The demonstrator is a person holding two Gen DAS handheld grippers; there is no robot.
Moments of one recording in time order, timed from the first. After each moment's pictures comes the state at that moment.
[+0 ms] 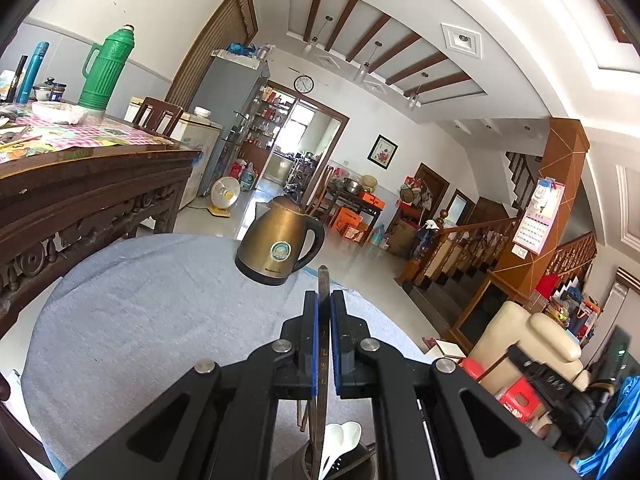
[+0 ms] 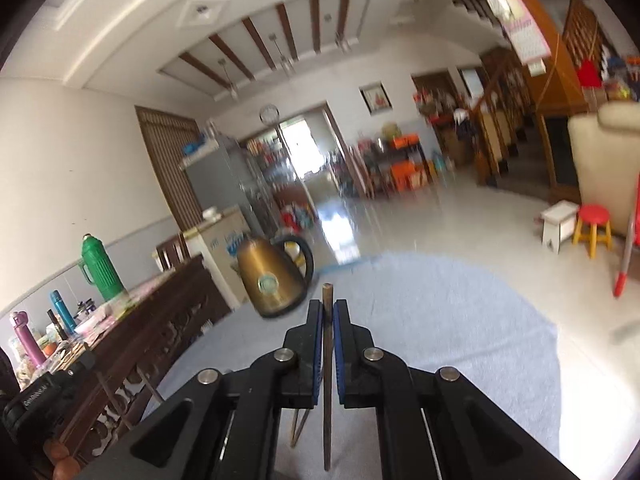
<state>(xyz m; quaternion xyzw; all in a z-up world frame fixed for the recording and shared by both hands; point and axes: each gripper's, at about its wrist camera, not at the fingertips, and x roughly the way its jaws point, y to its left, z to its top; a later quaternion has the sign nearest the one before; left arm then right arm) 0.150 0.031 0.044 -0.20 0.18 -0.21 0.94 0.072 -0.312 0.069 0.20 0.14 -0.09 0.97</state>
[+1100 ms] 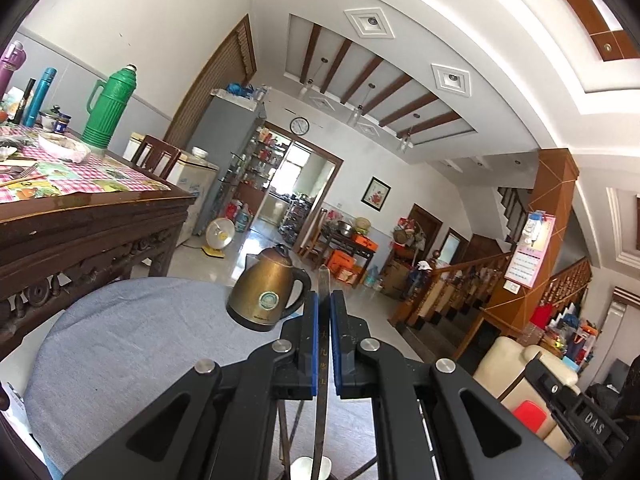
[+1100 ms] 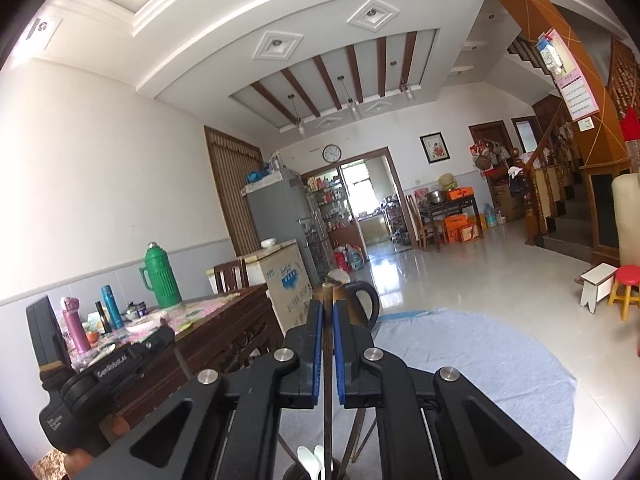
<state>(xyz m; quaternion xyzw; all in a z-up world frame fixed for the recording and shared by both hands) 0.123 0.036 0.081 -0.22 0.10 -0.20 0.95 0.024 -0.226 0.128 0.15 0.08 0.00 0.99</state>
